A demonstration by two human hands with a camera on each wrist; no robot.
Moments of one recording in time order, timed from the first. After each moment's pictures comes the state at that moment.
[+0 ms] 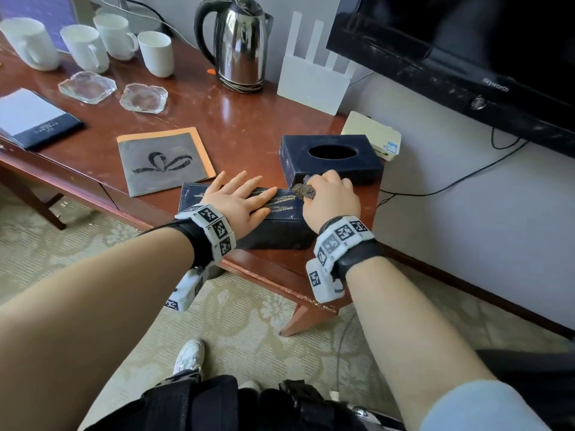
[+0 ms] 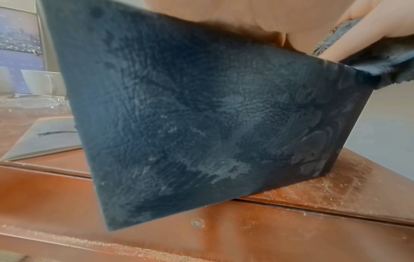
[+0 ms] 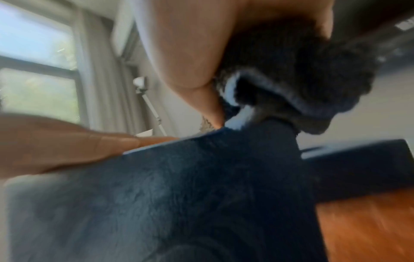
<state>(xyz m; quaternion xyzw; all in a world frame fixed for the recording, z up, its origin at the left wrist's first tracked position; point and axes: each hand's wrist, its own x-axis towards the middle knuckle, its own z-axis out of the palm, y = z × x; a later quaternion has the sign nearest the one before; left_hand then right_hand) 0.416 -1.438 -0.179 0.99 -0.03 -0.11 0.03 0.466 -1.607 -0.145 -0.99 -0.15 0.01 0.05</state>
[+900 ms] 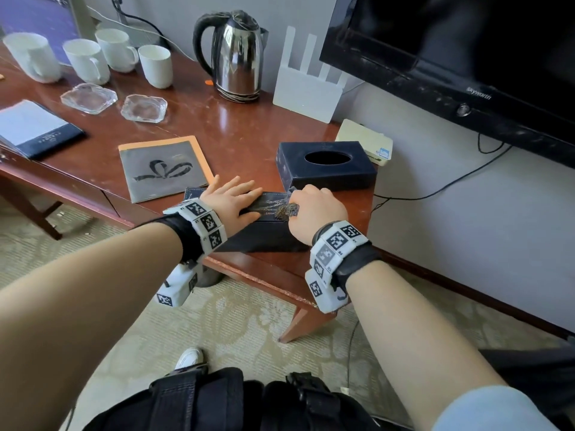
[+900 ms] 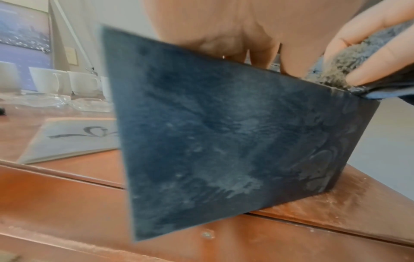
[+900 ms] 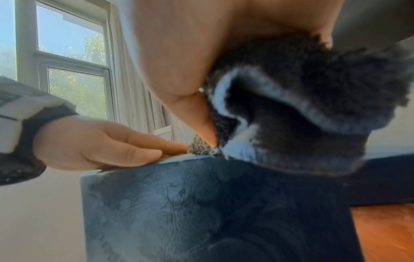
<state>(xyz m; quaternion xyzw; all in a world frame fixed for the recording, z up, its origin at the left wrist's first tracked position) 0.413 -1.423 -0.169 0.99 -0.04 -0.12 0.08 0.442 -1.596 -0.136 -0.98 -0.21 0.06 0.01</state>
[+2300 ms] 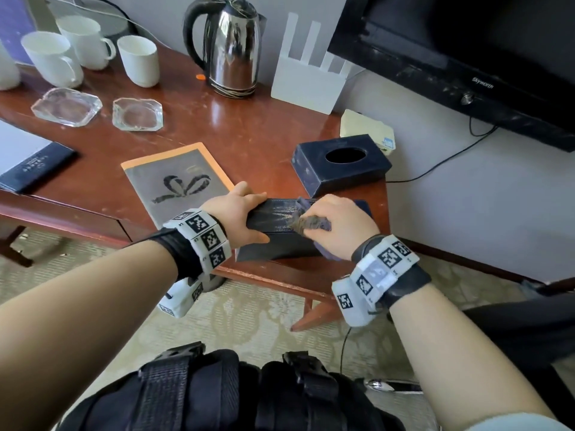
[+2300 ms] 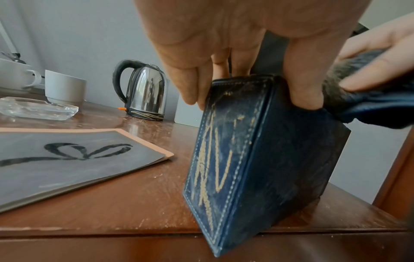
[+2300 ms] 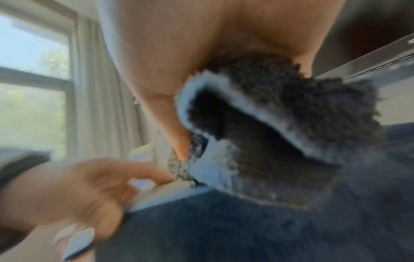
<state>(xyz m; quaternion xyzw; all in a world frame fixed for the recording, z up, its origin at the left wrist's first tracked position) 0.425 -1.321 -0.167 0.96 -0.10 -0.15 0.20 0.428 -1.529 -0.132 -0.97 -0.22 0.09 0.09</state>
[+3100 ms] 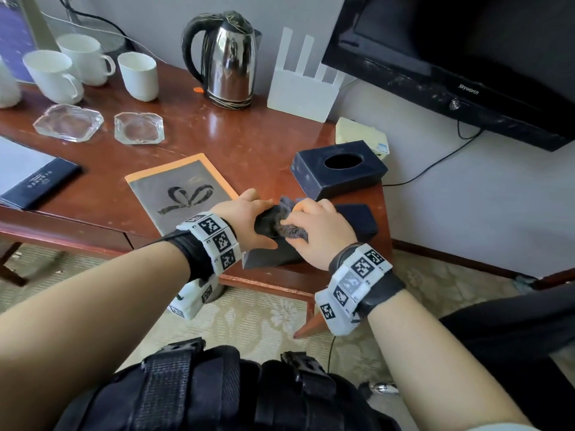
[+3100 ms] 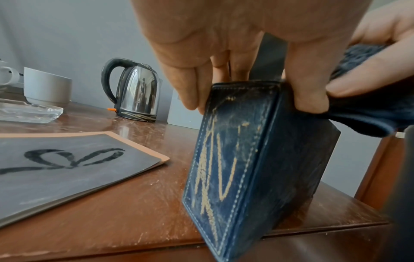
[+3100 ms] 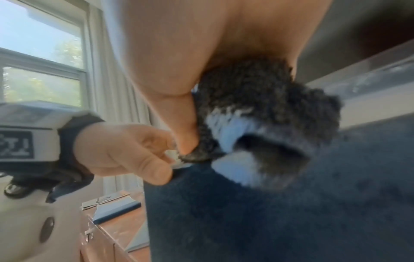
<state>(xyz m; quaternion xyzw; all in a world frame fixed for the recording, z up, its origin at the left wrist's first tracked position) 0.432 -1.315 -0.168 0.96 -0.14 -0.15 0.19 0.417 -1.492 -0.145 -0.97 -0.23 0.05 0.03</state>
